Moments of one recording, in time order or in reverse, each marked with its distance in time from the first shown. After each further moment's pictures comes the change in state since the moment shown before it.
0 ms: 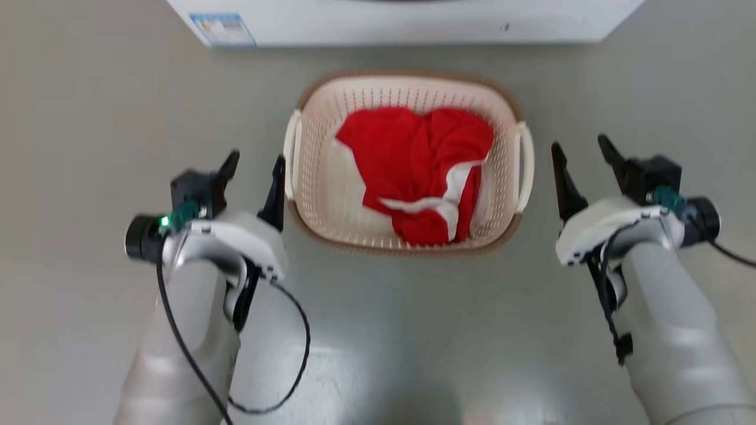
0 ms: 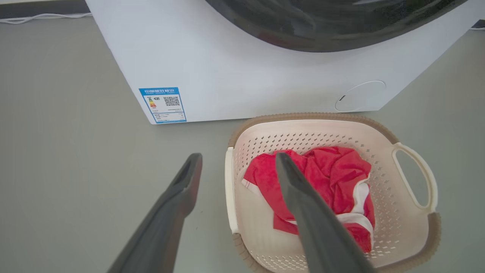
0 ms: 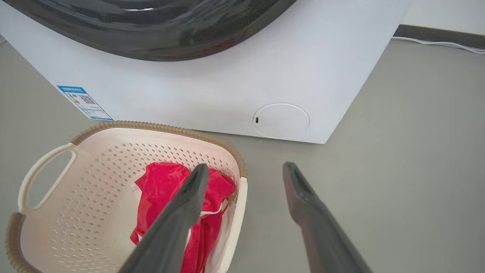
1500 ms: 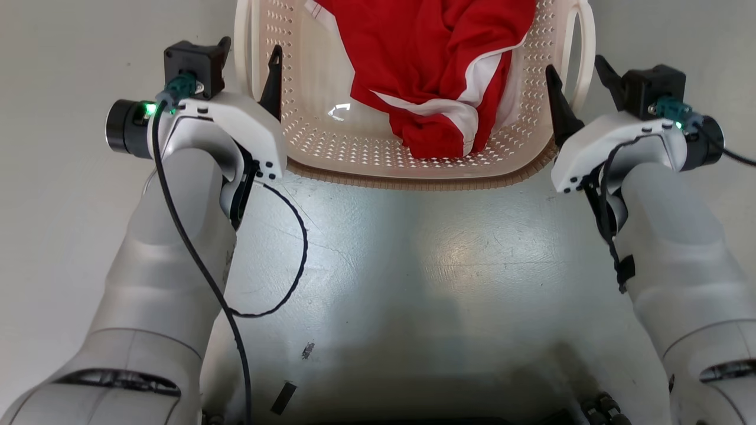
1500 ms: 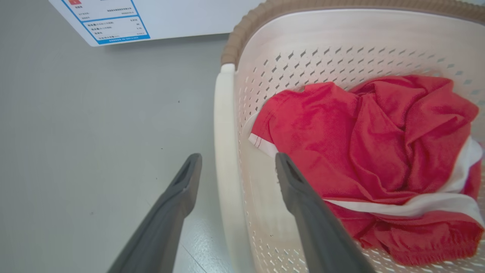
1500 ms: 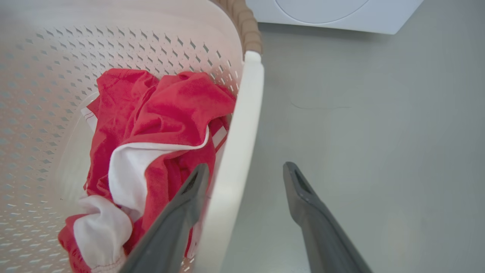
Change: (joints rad) left arm -0.395 -0.005 -0.040 0.299 0.018 0.028 -0.001; right arm -0.296 -0.010 0.072 0.233 0.047 0.000 0.000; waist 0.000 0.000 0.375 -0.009
